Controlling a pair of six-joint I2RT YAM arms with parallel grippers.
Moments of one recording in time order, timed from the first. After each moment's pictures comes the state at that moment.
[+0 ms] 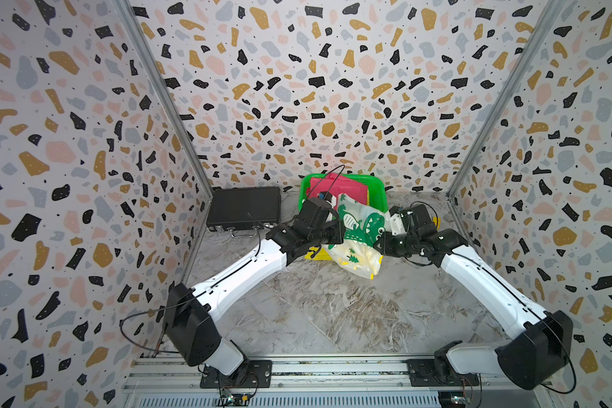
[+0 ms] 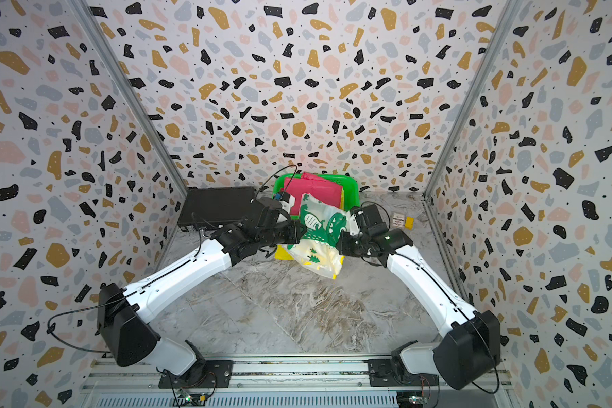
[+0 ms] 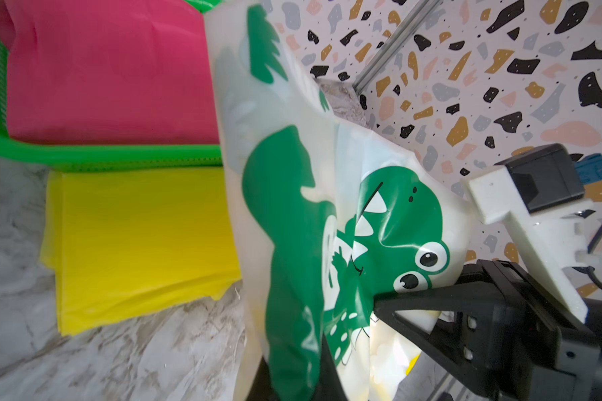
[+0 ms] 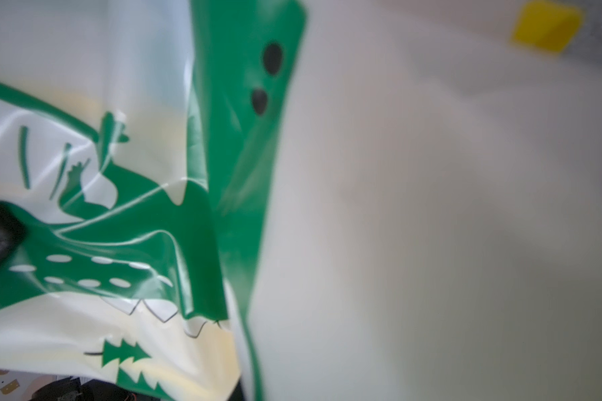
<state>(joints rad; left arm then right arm) -0.71 1.58 1.45 -0.43 0.08 -0.58 0.42 1.39 1.28 -0.75 -0.27 0.45</state>
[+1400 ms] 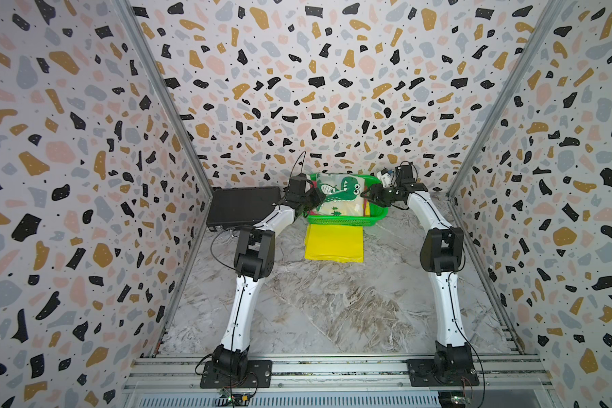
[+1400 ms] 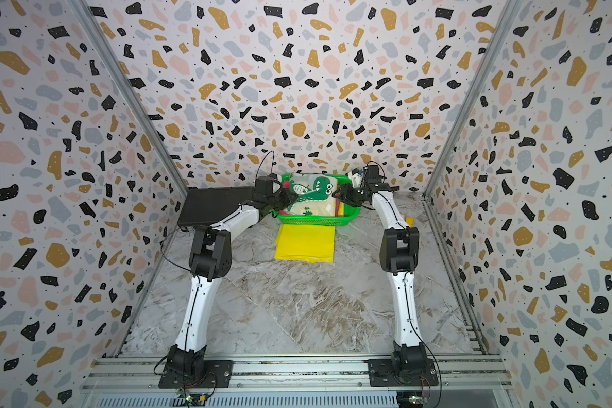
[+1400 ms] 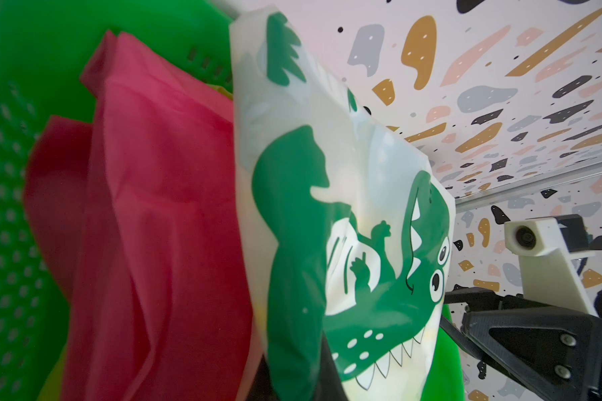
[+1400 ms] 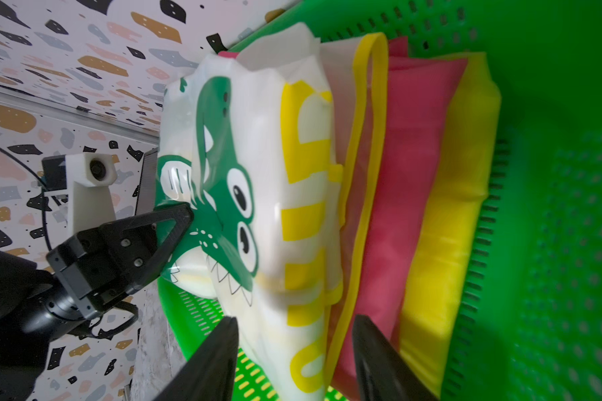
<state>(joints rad) -0.31 2.49 2.08 -0.06 0.43 -0.71 0.12 2.56 2.44 -0.69 -0.73 0.39</state>
